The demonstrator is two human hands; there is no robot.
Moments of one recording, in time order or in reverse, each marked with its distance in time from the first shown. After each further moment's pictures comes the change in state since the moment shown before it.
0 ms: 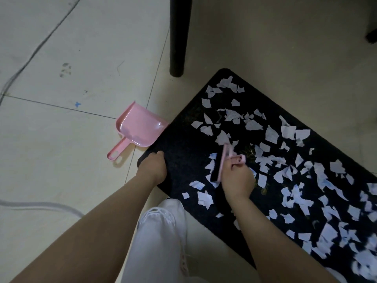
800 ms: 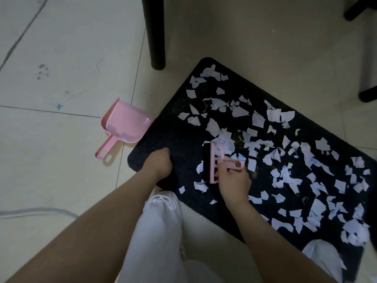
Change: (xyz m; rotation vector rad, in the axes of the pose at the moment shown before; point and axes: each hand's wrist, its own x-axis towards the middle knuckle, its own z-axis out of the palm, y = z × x) left_hand -0.008 0.034 0.008 -0.083 -0.058 0.096; right_hand -0.035 0.020 -0.031 0.197 -0.126 0.114
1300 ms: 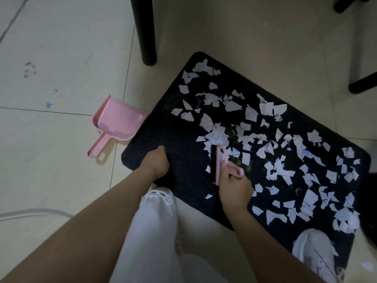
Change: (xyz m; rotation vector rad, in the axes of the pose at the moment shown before) left_hand -0.007 0.010 0.001 0.006 -0.051 -0.022; right_hand -0.013 0.033 0.003 -0.010 0.119 0.032
